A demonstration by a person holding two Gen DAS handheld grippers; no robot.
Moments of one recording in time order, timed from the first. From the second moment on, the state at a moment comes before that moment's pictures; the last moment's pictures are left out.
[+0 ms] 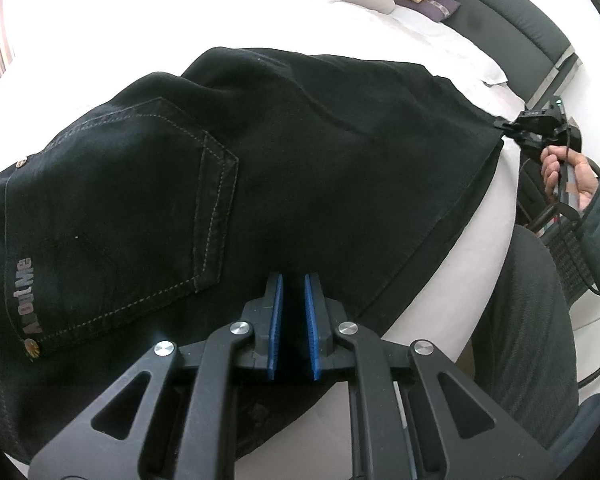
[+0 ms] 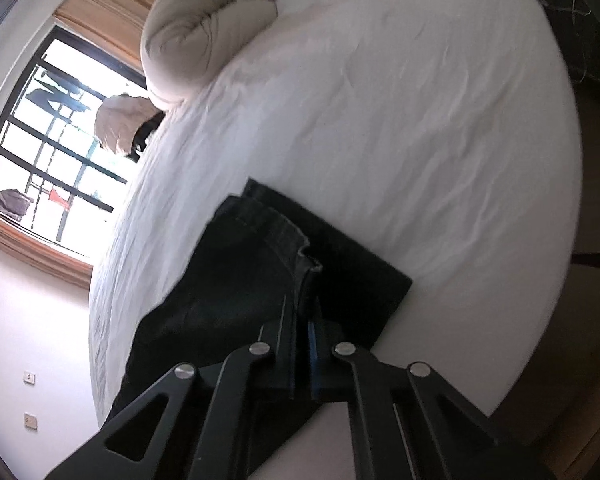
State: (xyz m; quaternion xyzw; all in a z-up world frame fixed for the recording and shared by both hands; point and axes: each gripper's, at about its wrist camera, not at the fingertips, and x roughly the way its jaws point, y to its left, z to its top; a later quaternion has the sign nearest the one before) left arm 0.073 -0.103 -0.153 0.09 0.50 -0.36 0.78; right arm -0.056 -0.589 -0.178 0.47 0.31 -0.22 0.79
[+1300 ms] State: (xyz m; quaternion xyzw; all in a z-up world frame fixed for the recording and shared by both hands) left arm 0.109 -0.057 -0.129 0.06 0.49 -0.34 0.80; right arm 0.120 -0.524 -0.175 0.27 0.50 -0.09 0.82
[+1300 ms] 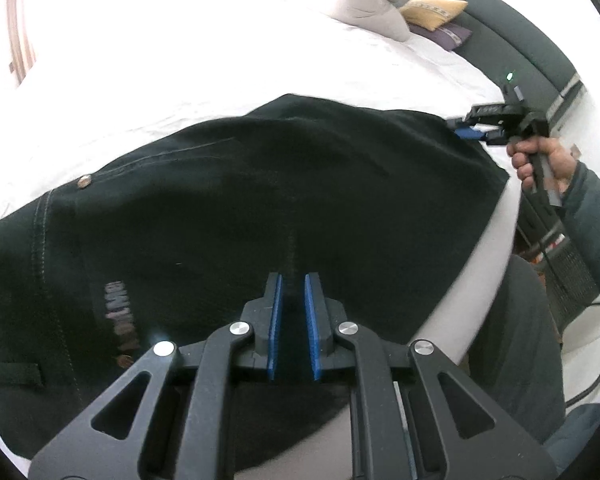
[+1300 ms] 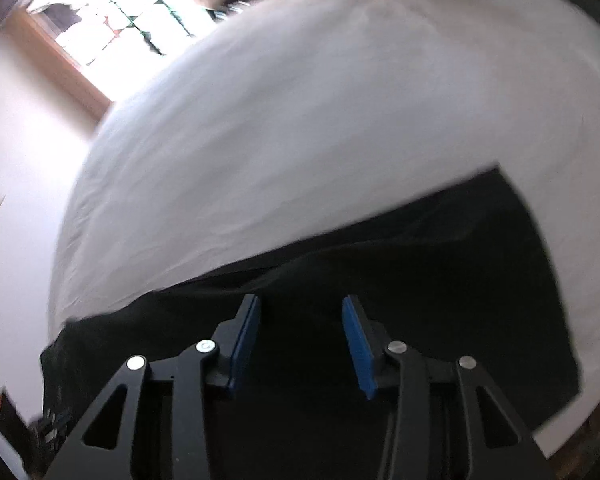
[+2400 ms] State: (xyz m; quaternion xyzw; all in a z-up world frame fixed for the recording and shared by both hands) left arm 0.125 -0.052 -0.150 0.03 0.49 -0.34 0.80; right arm 0.193 -0.337 -0.117 0.07 0.47 0.13 0.87
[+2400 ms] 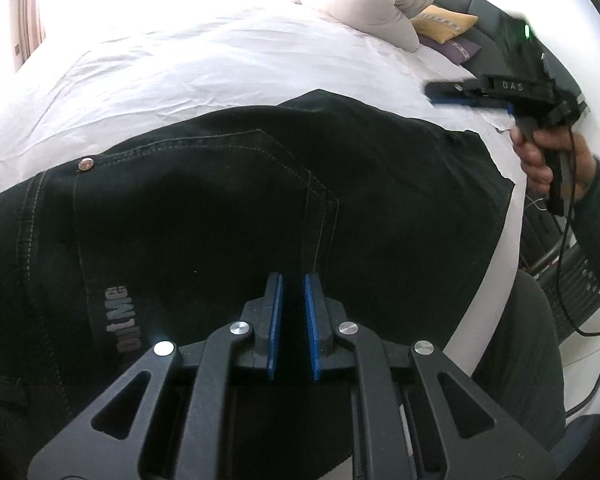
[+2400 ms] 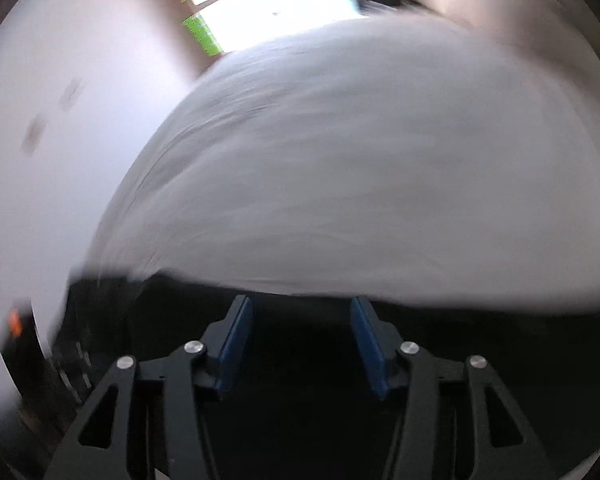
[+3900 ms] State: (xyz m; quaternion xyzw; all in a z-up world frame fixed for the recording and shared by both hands) left arm 0.120 -0.027 -0.162 -0.02 0.48 -0.35 0.81; right arm 0.235 -0.195 -0.171 0.01 0.53 0.18 0.83
